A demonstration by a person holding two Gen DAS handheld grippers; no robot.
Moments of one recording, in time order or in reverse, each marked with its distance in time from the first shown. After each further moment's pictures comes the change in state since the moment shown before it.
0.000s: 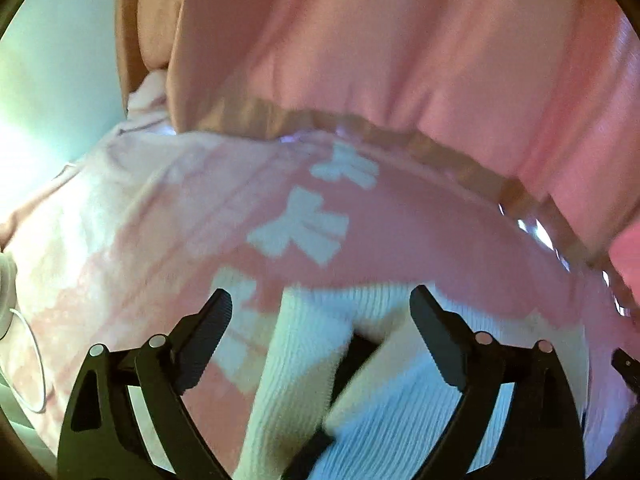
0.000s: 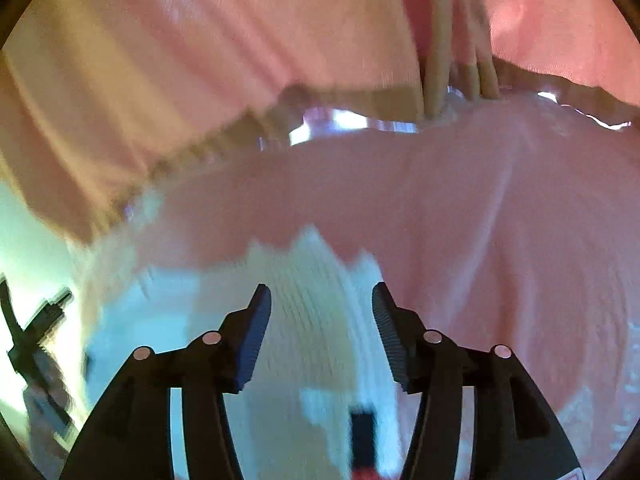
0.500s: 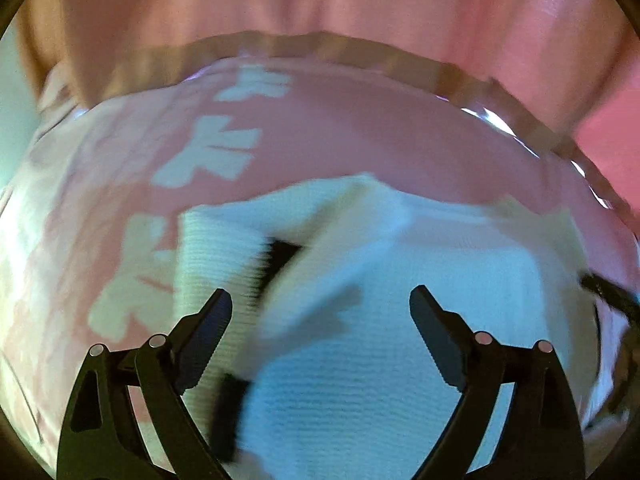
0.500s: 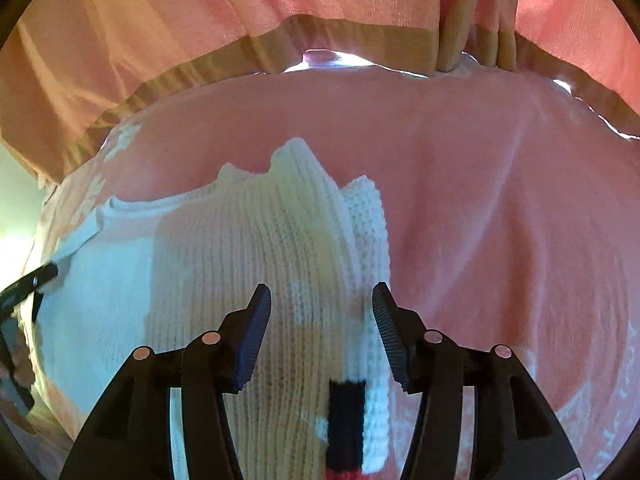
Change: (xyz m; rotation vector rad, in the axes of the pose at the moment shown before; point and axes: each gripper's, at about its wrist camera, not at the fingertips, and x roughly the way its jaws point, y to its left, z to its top) left arm 0.034 -0.060 -0.041 0.274 0.205 -0.163; right arm 0.042 0.001 -0.023 -0.083 0.103 -0.063
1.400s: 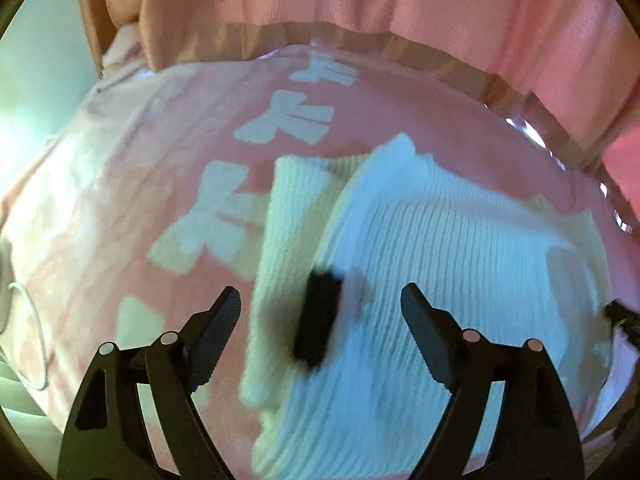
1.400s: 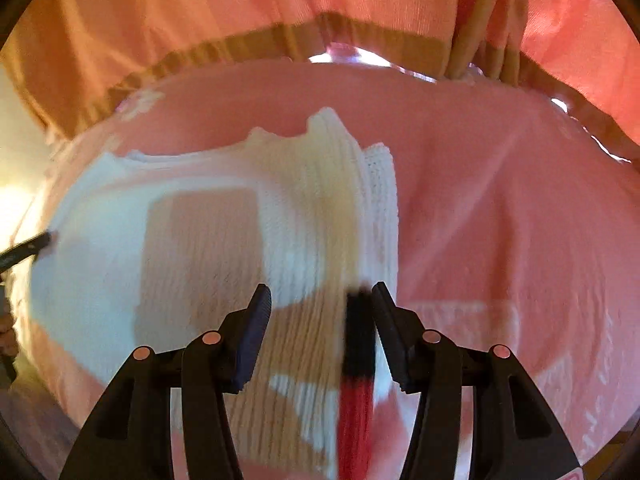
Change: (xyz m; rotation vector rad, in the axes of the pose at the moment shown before) left arm -0.033 0.047 -0.044 -0.137 -0.009 0.137; right arm -0.045 0.025 -0.048 -0.110 -0.012 -0.029
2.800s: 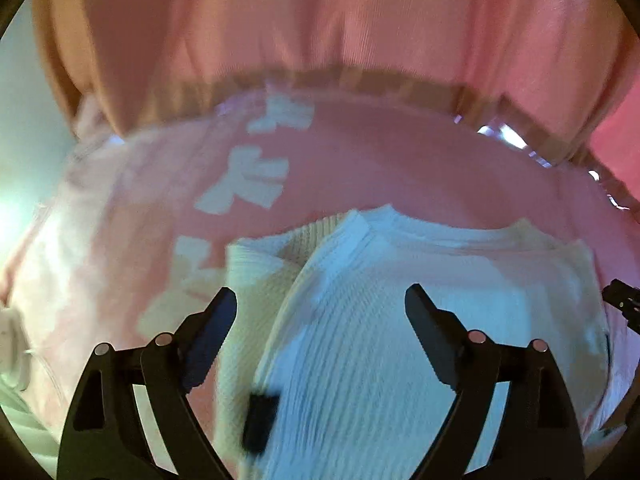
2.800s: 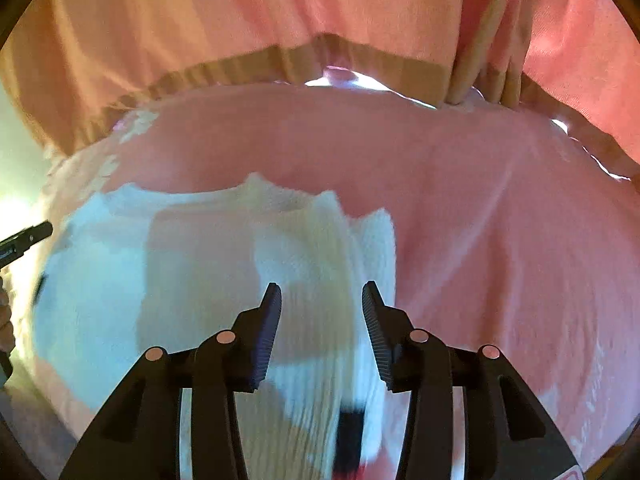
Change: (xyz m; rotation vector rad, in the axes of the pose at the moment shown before) left arm 0.020 -0.040 0.054 0.086 -0.017 -0.021; right arm 0.016 -0.005 0.057 -0.002 0.000 -0.026
